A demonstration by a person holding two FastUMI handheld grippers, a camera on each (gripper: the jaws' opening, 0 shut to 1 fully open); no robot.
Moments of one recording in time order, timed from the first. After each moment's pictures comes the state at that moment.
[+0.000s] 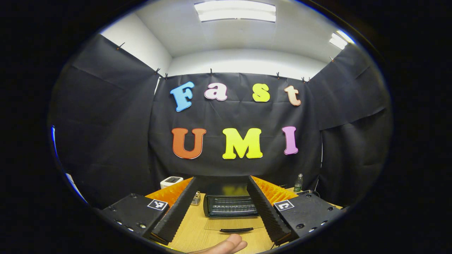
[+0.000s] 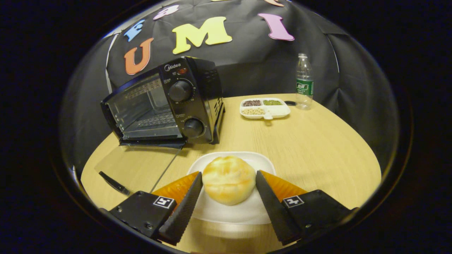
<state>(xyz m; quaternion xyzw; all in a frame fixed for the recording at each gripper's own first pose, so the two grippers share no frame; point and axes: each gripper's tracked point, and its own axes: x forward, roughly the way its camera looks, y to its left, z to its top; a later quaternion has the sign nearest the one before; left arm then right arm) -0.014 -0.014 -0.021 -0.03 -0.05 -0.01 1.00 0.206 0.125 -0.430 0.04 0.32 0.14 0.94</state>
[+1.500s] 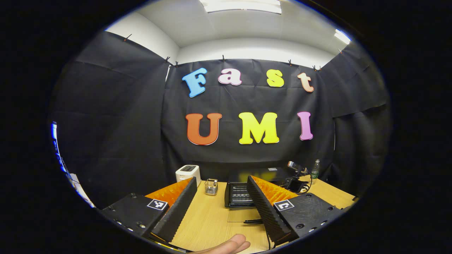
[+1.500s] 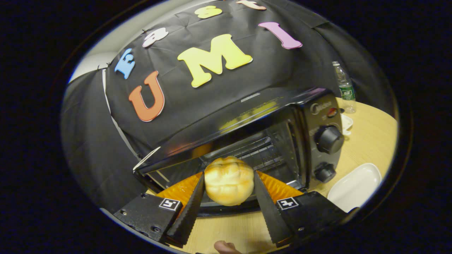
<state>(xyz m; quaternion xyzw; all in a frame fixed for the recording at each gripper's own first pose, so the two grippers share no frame) 0.003 0.070 -0.079 -0.02 0.00 0.03 1.00 0.288 0.360 -0.337 0.20 0.21 0.16 0.94</state>
